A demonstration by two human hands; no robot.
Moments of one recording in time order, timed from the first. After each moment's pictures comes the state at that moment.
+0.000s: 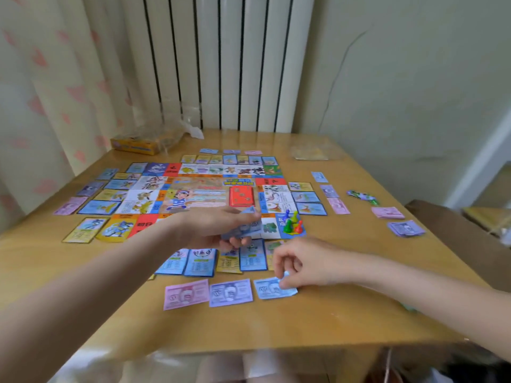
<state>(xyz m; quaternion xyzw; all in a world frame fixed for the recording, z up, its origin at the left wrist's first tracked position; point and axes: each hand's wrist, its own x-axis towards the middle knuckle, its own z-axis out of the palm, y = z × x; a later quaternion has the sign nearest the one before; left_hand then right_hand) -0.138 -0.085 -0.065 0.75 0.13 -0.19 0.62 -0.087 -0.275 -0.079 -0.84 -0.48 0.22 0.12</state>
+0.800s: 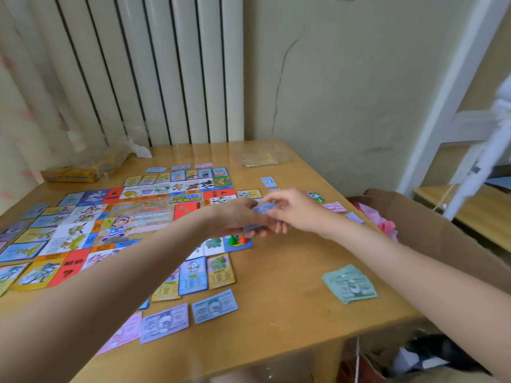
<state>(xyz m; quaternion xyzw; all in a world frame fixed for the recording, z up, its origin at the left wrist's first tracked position) -0.053 -0.185 -0.048 0.82 0.01 -0.18 0.55 -0.015 -0.330 -0.050 -0.86 -0.32 0.09 0.38</state>
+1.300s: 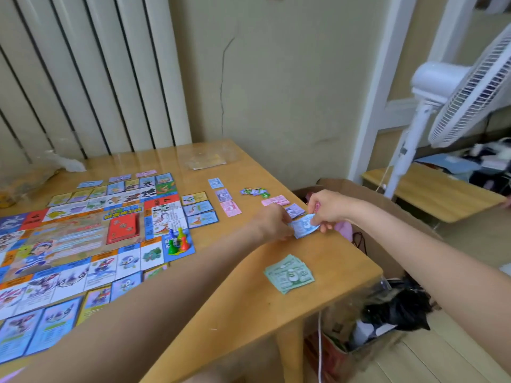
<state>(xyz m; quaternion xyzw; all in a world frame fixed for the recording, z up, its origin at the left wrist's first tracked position) -0.014 -0.332 -0.077 0.95 -0.09 -0.07 0.30 0.028 -0.481 -0.063 -0.96 -0.06 0.14 0.23</state>
